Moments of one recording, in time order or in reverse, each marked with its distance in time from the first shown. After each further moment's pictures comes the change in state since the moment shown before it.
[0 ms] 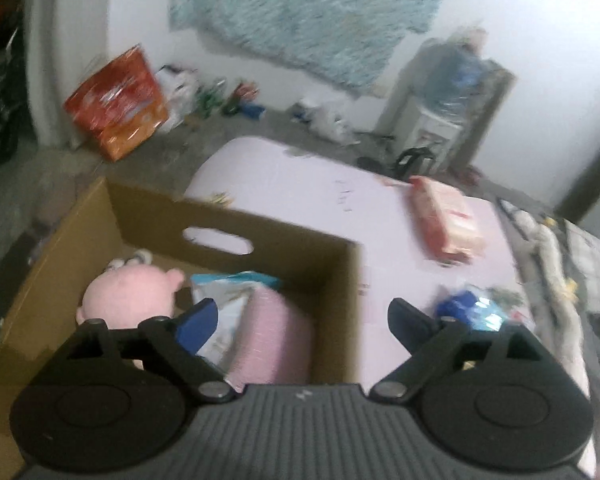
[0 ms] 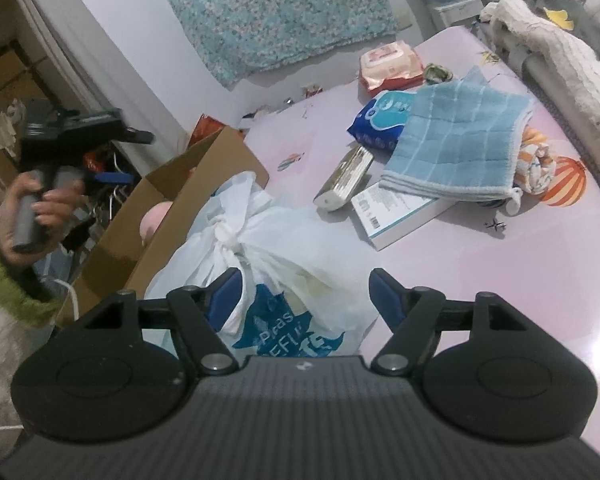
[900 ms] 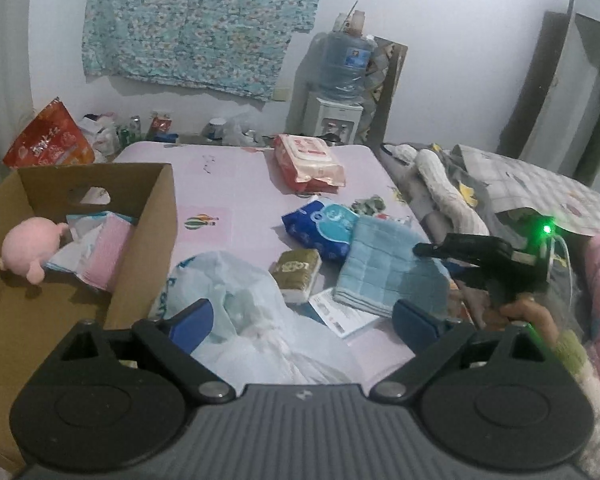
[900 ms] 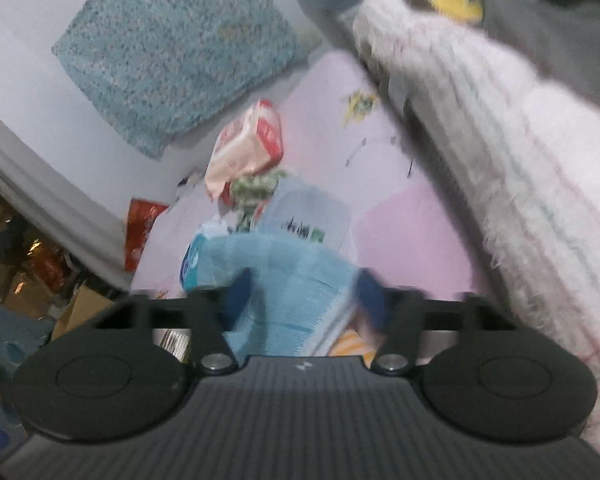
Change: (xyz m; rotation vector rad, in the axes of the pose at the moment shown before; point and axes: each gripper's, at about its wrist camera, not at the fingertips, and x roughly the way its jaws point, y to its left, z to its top) left arm -0.046 -0.148 -0.163 0.213 -0.087 -0.121; right arm 0.098 -0.204 0.134 0.270 -0.057 -0.058
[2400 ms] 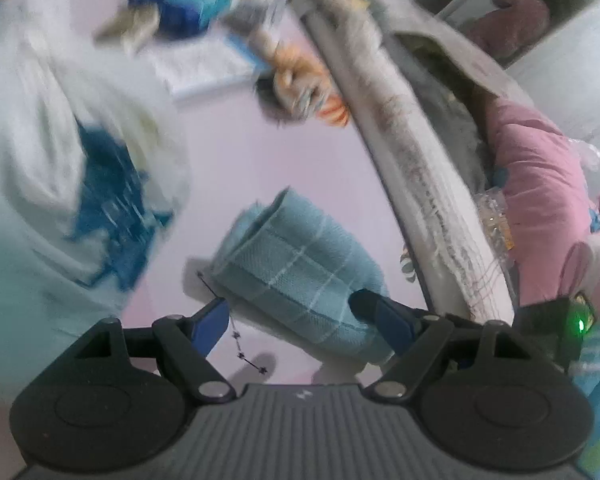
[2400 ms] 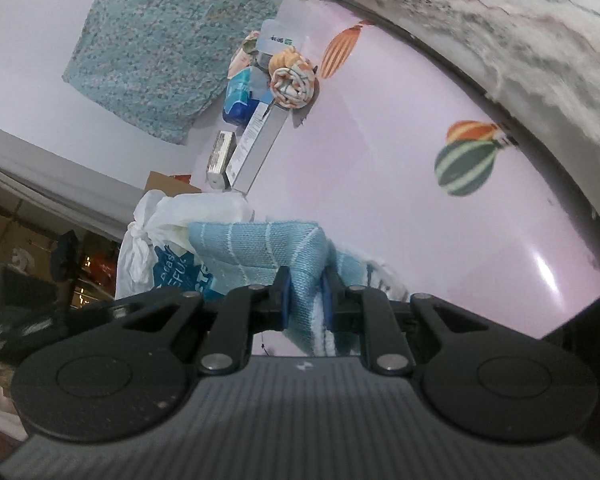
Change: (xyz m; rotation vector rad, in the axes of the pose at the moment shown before) left arm 0.091 -0.049 -0.108 -0.036 0.519 -0.431; right arm -0.190 -0.025 -0.230 0.229 0.059 0.113
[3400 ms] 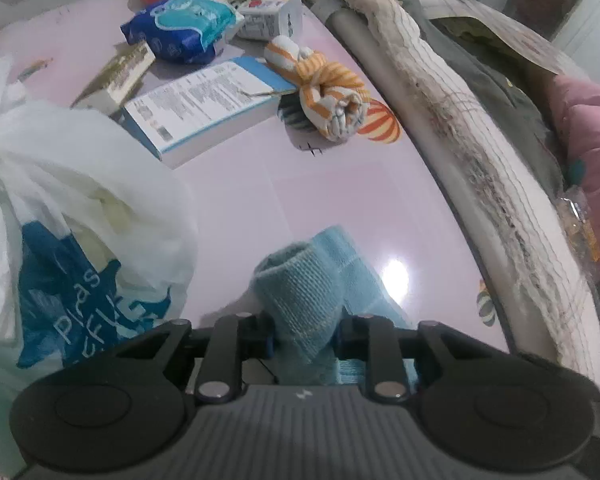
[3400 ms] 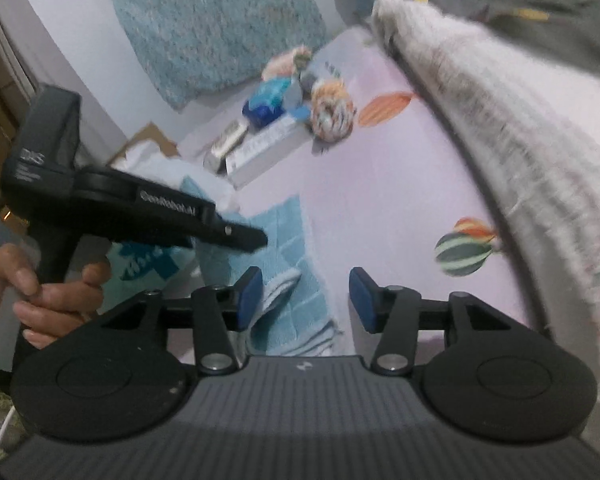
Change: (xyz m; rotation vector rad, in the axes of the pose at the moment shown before) left arm 0.041 -0.024 0.031 0.110 -0.052 0.257; right arm -0.007 0.038 -0.009 -0.453 -0.048 -0.140
